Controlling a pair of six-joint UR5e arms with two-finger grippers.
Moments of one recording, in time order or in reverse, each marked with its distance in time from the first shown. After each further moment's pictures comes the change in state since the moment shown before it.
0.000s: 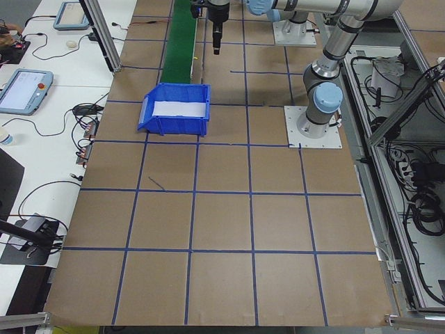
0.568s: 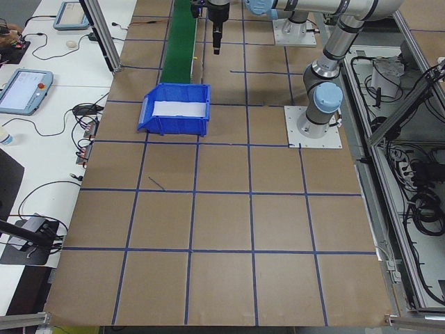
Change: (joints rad) left arm 0.000 0.000 0.000 0.000 -0.001 0.000; right arm -0.078 0.011 0.024 -0.028 0.019 -0.035
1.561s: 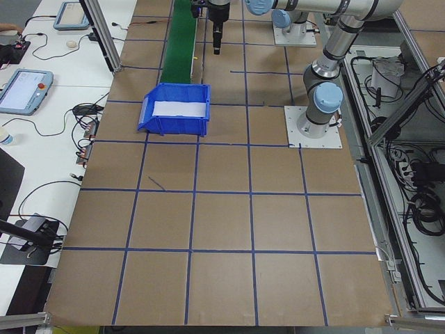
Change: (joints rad) left arm 0.000 0.000 0.000 0.000 0.001 0.000; right arm 0.628 -0.158 -0.142 0.239 -0.051 0.671
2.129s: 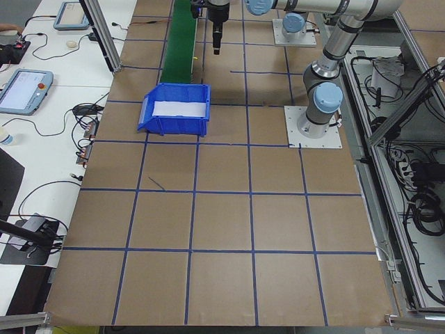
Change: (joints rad) left arm -0.001 0.000 0.000 0.000 -0.001 0.000; right arm 0.404 -0.110 -0.192 0.322 0.002 0.553
